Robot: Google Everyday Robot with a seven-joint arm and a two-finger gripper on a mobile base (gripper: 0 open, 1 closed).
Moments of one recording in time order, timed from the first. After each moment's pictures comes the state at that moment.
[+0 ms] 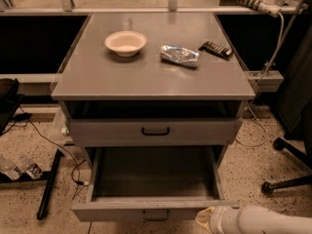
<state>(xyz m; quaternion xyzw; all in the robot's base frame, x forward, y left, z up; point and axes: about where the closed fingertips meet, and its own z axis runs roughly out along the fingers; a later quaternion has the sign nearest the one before) 0.388 -0.175 0.418 -0.46 0.84 0.10 0.27</state>
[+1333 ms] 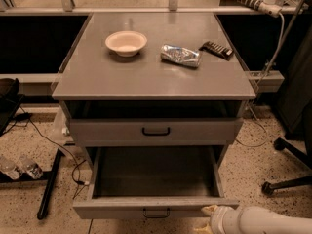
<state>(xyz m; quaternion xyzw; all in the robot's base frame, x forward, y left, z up) 0.389 -0.175 0.418 -0.46 0.84 0.09 0.27</state>
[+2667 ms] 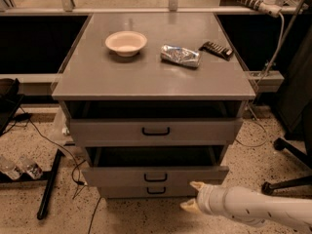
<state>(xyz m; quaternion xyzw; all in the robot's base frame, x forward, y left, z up) 0.470 -0.140 0.421 -0.49 0.80 0.08 0.34</state>
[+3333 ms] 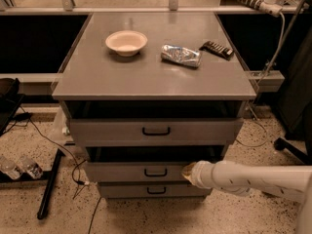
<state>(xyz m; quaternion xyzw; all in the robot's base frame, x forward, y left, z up) 0.561 -0.142 0.428 -0.50 0.79 0.03 0.34</state>
